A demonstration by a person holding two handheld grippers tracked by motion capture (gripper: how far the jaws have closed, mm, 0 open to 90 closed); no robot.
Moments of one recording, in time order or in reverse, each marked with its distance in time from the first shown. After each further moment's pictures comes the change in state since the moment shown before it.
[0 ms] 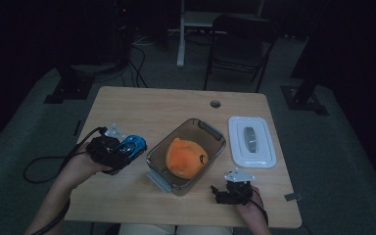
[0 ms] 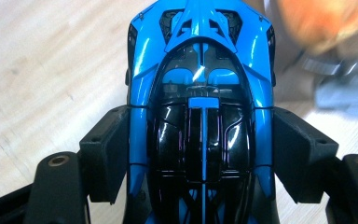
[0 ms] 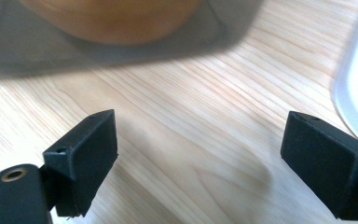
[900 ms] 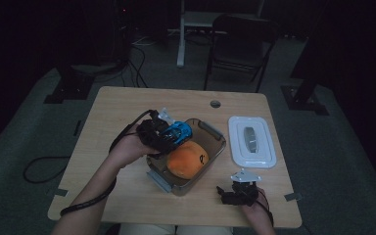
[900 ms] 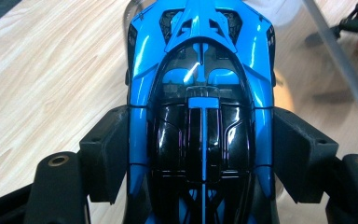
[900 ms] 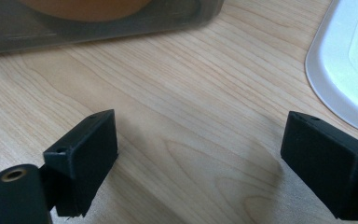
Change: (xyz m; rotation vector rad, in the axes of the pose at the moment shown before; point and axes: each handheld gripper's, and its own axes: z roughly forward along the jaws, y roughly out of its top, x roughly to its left) left arm -0.058 0.114 0.038 -0.050 -0.090 0.120; right arm -0.013 -0.010 -0.004 0.020 -0.016 0.017
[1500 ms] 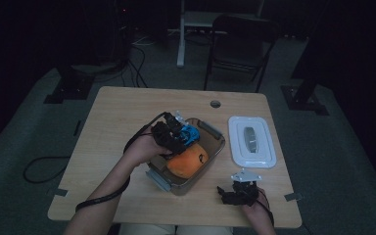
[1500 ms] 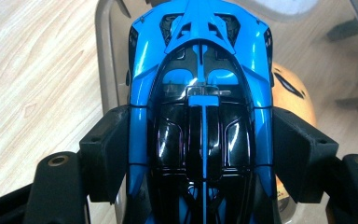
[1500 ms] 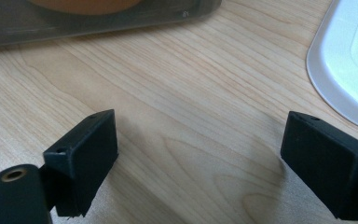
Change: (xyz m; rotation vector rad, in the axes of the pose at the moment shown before) left arm -0.006 0.013 0.039 0.075 0.015 0.002; right arm -0.002 0.000 0.000 0.009 0.011 0.007
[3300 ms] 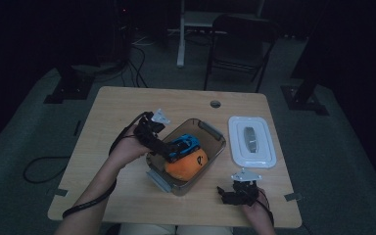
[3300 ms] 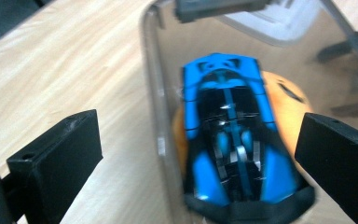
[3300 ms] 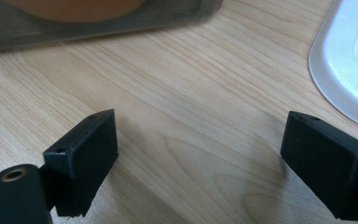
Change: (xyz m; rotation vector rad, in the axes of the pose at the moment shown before) left arm 0.023 -0.039 -0.027 -0.184 0.003 -0.025; right arm -0.001 0.000 0.000 0.004 0.008 0.003
